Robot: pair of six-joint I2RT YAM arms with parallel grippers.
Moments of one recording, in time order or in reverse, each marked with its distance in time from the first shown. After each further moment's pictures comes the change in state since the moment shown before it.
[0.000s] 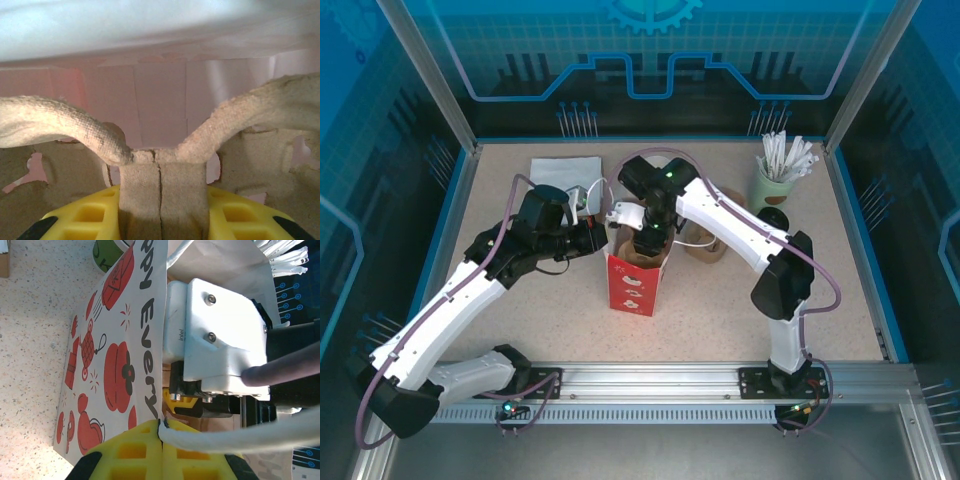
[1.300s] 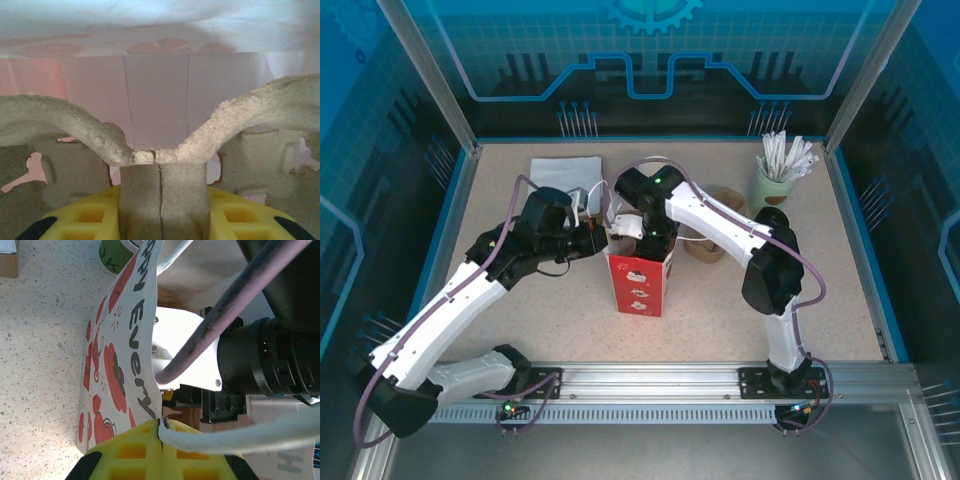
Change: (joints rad) left arm -0.027 0.000 0.000 -0.016 -0.042 0.005; right arm 0.000 0.069 -0.047 0.002 0.045 -0.075
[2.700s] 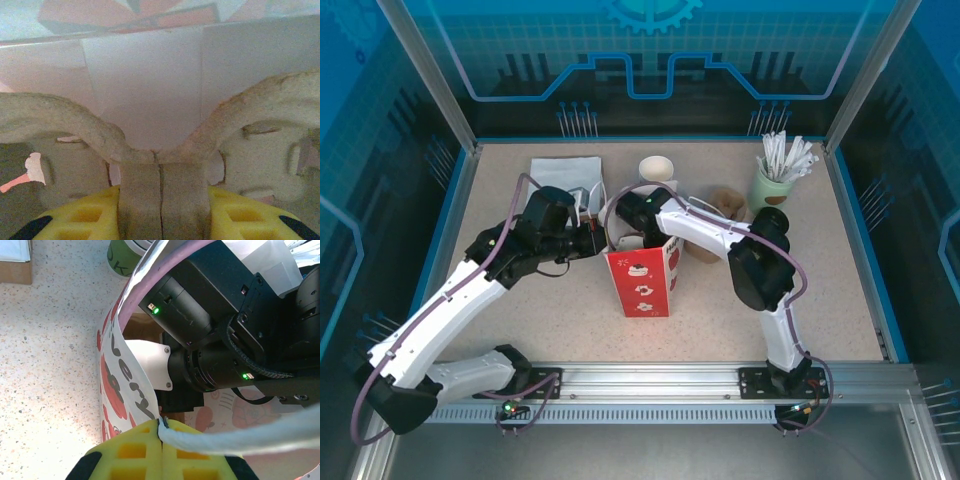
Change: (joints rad) left arm -0.030 0.014 0.047 -0.060 -0.057 0.029; right arm 0.000 0.060 -0.209 0.155 0.024 -0.040
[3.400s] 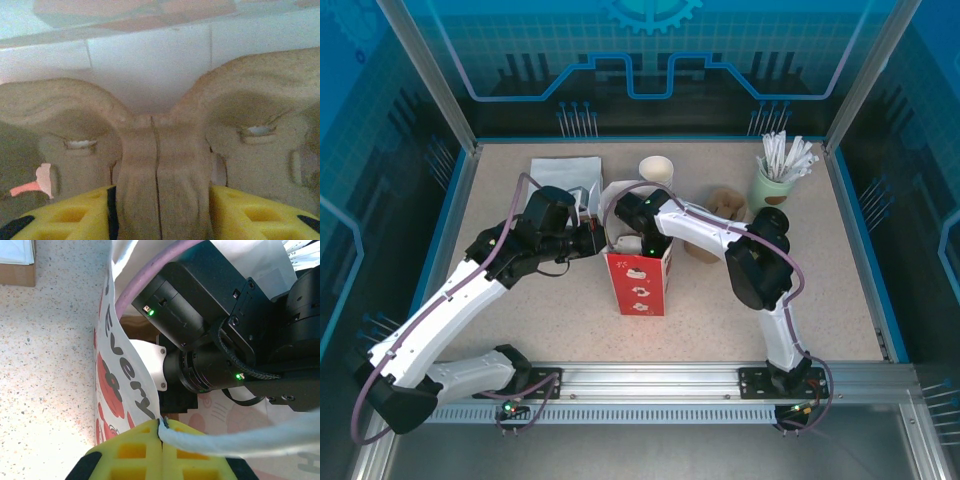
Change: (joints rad) left arm -0.001 0.001 0.001 0.000 -0.011 0.000; right arm 0.000 0.011 -0.006 0.034 -0.035 0.048
